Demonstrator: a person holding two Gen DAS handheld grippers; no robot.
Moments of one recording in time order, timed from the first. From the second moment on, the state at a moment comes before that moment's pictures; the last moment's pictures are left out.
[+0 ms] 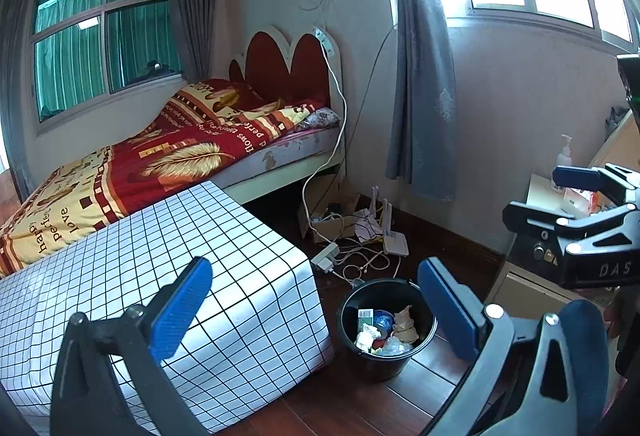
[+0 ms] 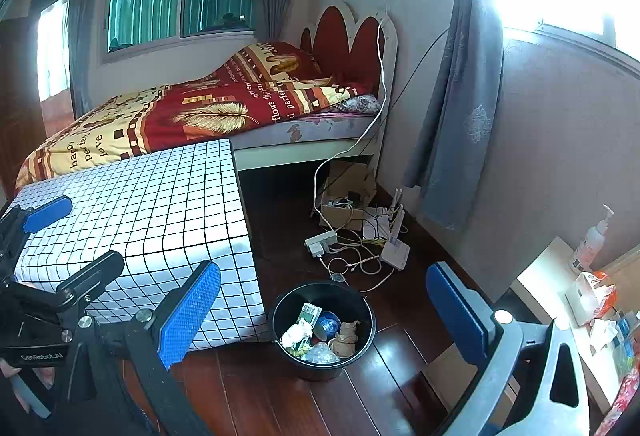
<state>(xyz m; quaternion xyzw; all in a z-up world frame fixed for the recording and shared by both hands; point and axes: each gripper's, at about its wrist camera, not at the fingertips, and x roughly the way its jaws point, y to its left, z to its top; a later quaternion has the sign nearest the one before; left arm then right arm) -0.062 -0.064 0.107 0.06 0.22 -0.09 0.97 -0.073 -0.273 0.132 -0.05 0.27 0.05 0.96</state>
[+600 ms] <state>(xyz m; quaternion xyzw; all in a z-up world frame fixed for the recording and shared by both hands) -0.056 -0.065 0.105 0.07 0.24 -0.10 0.96 -0.073 -0.270 0.127 -0.05 0.28 0.05 0.96</state>
